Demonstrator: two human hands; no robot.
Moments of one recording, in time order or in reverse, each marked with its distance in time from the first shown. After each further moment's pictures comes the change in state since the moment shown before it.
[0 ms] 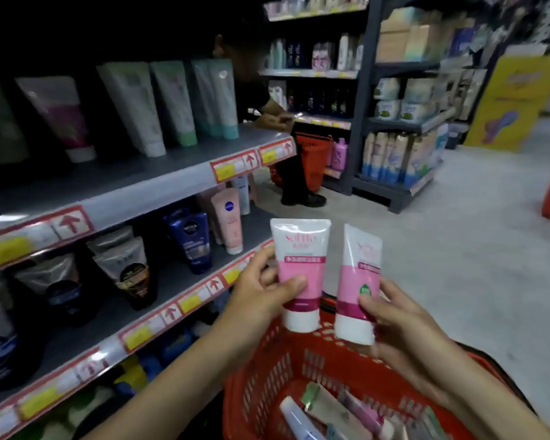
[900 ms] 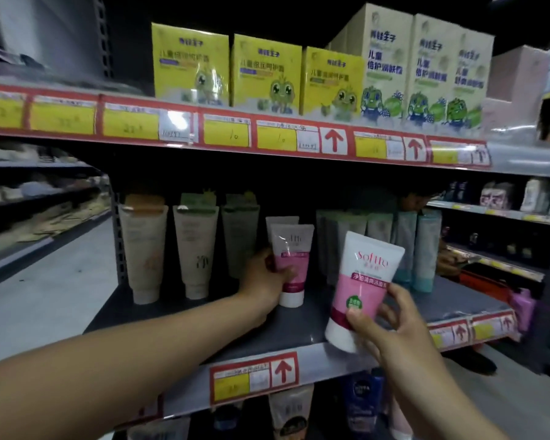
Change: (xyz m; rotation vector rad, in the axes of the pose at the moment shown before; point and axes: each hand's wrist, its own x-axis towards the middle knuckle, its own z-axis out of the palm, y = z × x) left_hand 0.079 0.174 -0.264 0.357 0.783 0.349; right_hand 0.164 -0.048 0.285 -0.305 -0.234 -0.410
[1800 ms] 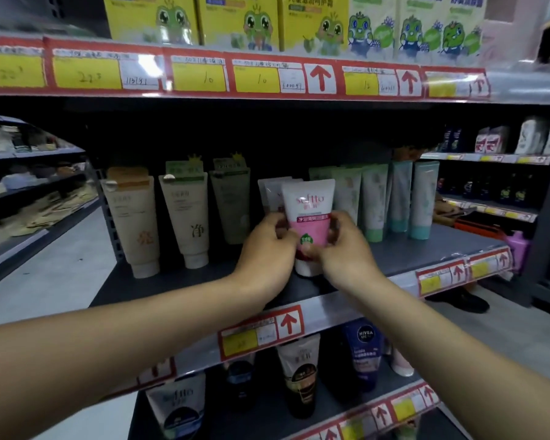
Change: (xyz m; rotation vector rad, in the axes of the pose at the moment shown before) left_hand -0.054 0.029 -0.007 0.183 -0.085 0.094; right_hand 0.045 0.004 0.055 -0.325 -0.002 -0.116
